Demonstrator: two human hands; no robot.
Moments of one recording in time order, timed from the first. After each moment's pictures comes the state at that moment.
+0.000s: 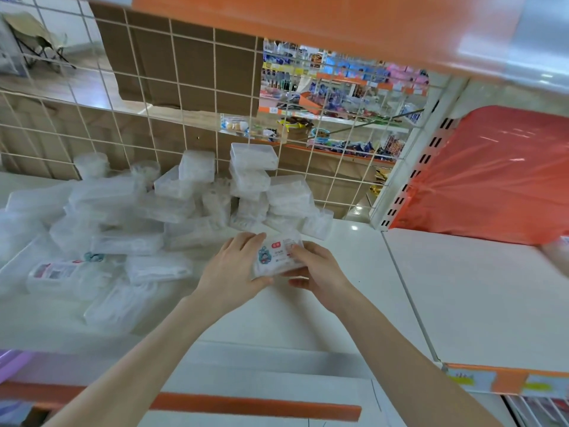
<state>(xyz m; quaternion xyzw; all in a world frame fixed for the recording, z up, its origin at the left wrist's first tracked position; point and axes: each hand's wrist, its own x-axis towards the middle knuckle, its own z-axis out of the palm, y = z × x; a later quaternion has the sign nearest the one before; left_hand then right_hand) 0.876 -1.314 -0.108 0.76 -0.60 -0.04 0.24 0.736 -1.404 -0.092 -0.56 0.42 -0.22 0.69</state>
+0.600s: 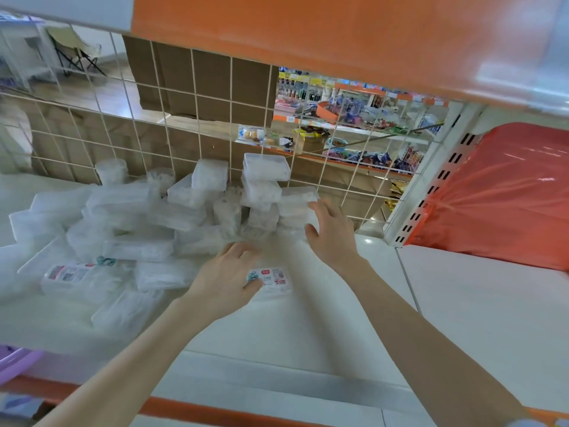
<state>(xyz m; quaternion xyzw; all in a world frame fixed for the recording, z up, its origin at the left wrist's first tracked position) 0.892 -1.309 -0.103 0.78 -0.59 -0.04 0.18 0.766 -1.478 -0.079 -0.90 0.36 -0.22 0.08</state>
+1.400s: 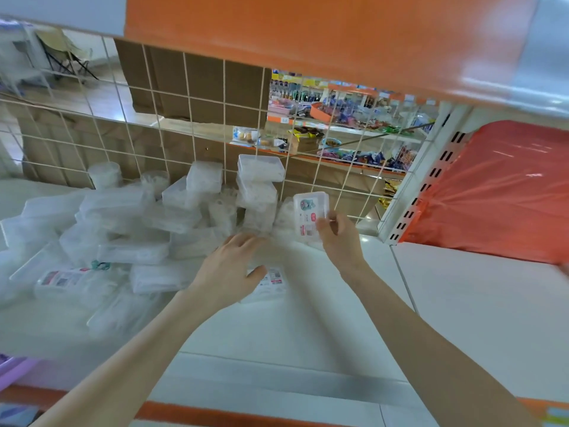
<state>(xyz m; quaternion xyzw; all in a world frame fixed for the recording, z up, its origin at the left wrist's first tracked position) 0.888 -1.319 -0.091 0.76 -0.60 -0.04 0.27 0.749 -1.466 -0.076 -0.72 0.44 -0.35 0.41</state>
